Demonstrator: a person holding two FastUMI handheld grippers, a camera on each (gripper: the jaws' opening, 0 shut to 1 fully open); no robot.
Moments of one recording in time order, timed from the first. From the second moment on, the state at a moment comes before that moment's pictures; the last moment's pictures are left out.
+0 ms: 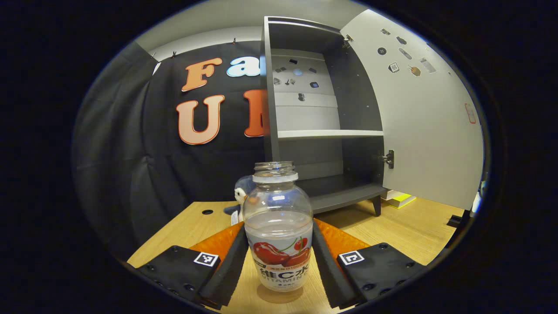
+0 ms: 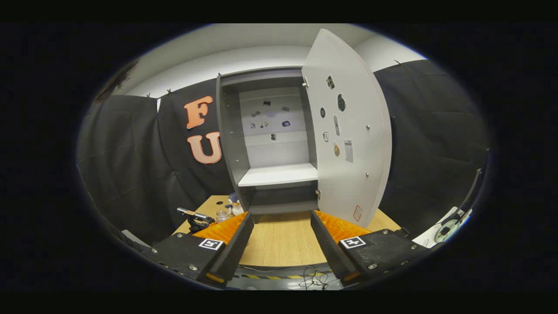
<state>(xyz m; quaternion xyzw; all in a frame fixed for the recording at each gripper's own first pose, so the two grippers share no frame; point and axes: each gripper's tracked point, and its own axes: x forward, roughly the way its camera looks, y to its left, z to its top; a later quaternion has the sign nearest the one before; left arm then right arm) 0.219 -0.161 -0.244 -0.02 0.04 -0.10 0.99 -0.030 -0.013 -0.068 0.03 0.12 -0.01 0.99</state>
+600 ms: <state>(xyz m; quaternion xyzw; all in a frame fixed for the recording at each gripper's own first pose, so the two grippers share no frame) 0.223 -0.157 -0.301 0.00 0.08 -0.08 0.99 -0.023 -0.027 -0.089 0.03 0.15 -0.03 0.99</state>
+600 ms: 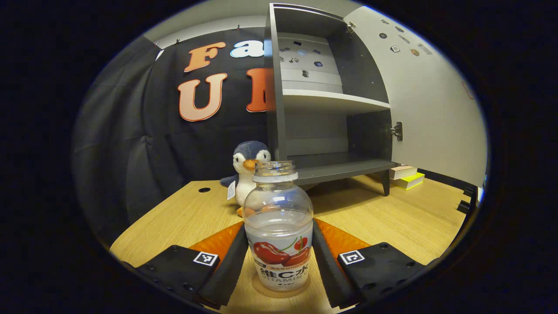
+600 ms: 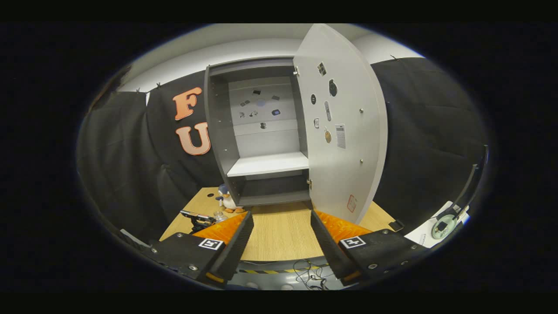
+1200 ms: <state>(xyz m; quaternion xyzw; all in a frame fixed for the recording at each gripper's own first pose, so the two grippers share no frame) 0.219 -0.148 -0.299 0.02 0.08 -0.07 0.99 -0.012 -0.023 -0.096 0.03 0.17 -0.02 0.99</state>
